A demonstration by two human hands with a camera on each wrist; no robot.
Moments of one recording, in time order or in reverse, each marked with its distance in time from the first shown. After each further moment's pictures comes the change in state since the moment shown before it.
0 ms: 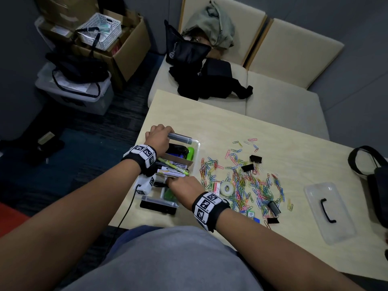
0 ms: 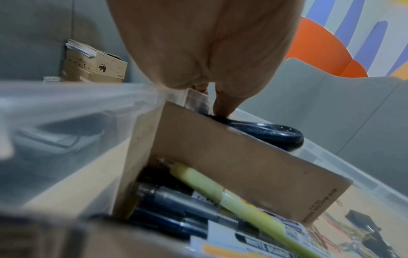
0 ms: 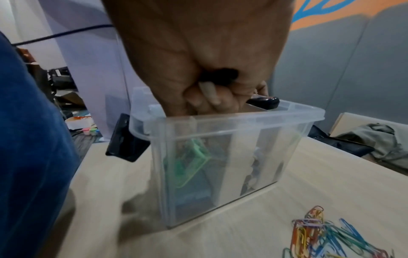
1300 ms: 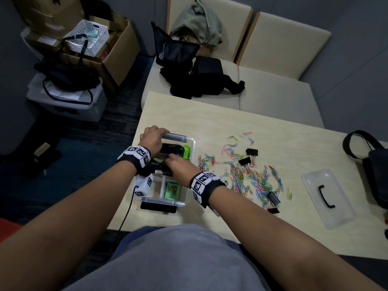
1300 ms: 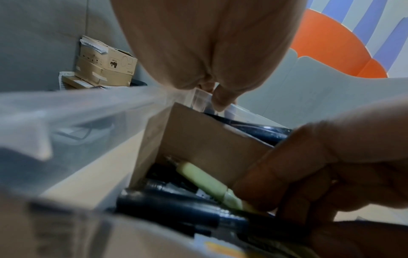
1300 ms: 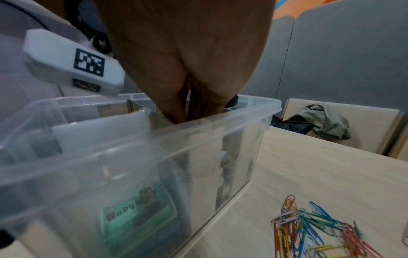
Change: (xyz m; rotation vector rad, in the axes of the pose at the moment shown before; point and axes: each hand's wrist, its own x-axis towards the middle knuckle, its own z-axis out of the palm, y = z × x) left_hand -0.001 -0.008 -0.002 -0.018 -0.027 0.058; right_hand 0.038 0.028 -0.004 0.383 0.179 0.046
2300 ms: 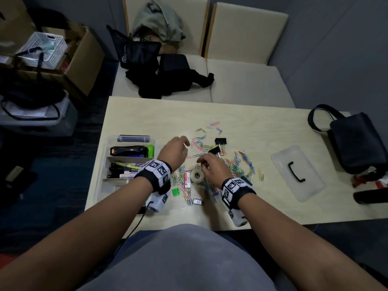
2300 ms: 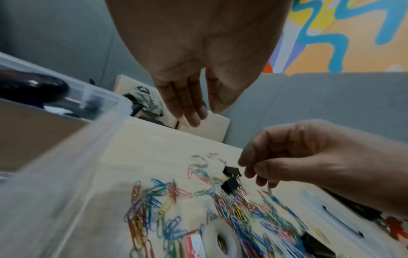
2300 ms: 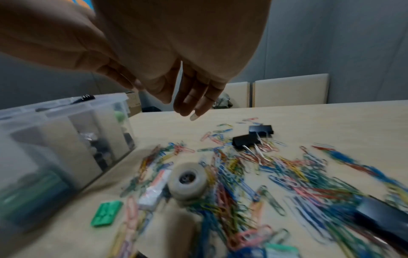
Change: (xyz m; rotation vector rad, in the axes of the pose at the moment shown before) left_hand -0.037 0.175 0.071 -0.123 -0.062 0.247; right_hand -0.149 0.156 0.013 0.299 0.363 0.408
